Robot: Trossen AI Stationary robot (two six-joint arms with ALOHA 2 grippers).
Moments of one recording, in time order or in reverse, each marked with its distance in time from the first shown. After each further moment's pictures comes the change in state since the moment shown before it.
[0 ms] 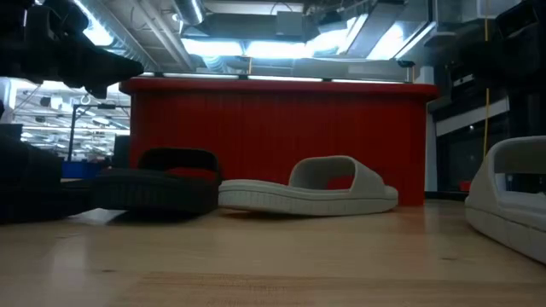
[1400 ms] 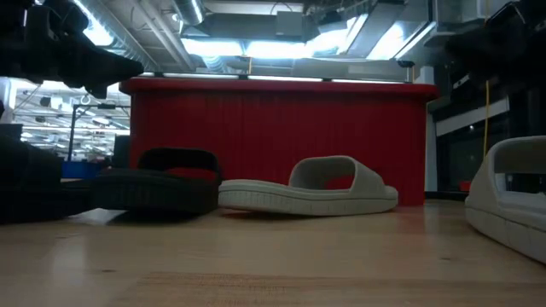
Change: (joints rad) left arm 0.000 0.000 0.000 0.003 0.000 0.000; right arm 0.001 0.000 0.000 0.072 0.132 0.213
